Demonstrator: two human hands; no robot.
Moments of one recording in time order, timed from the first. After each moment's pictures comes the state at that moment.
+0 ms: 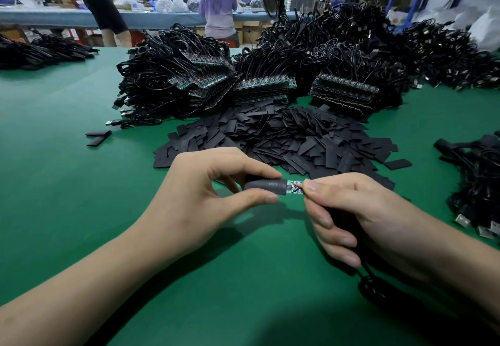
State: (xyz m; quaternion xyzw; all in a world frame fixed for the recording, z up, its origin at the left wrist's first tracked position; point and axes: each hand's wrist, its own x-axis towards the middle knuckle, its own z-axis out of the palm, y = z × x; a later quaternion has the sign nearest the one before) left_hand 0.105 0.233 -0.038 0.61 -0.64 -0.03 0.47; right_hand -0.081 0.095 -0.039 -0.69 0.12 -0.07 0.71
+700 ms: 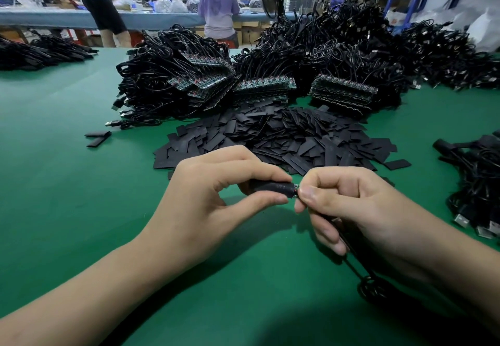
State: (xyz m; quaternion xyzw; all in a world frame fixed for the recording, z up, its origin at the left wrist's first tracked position) left_hand 0.094 0.236 -0.035 0.59 -0.66 0.05 0.46; right_hand -0.081 0.094 -0.039 -0.73 0.12 -0.13 0.66
